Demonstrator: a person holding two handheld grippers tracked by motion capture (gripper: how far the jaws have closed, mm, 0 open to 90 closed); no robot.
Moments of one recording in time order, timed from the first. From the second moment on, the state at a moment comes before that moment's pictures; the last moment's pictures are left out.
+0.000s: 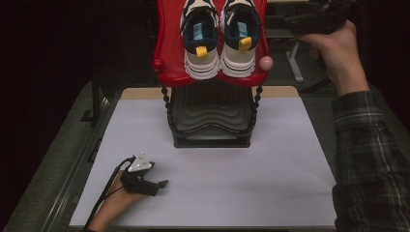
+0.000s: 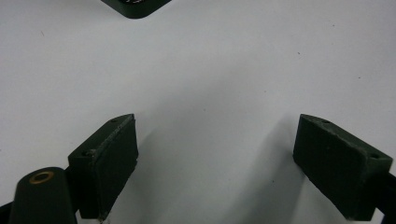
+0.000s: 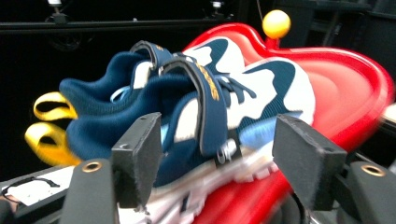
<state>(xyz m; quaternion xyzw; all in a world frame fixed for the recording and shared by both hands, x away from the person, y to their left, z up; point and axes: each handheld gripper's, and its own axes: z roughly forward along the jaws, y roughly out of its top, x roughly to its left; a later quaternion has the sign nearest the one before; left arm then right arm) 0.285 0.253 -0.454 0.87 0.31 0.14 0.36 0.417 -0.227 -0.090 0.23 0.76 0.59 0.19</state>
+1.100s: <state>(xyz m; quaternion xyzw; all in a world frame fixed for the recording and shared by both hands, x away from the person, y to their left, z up) 0.284 0.253 -0.454 0.87 0.31 0.14 0.36 0.353 -0.285 -0.208 0.30 0.76 0.54 0.18</state>
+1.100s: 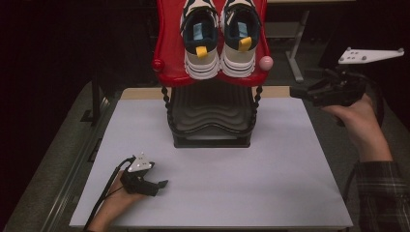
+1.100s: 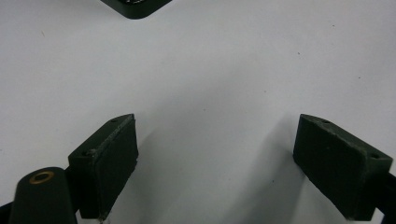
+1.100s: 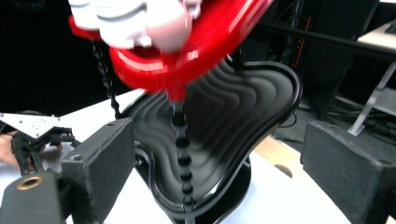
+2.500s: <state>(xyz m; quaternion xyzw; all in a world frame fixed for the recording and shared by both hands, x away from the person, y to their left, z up) 0.284 0.253 -0.454 0.87 0.31 0.14 0.36 0.292 -0.302 -0.417 0.41 0.78 0.45 0.12</state>
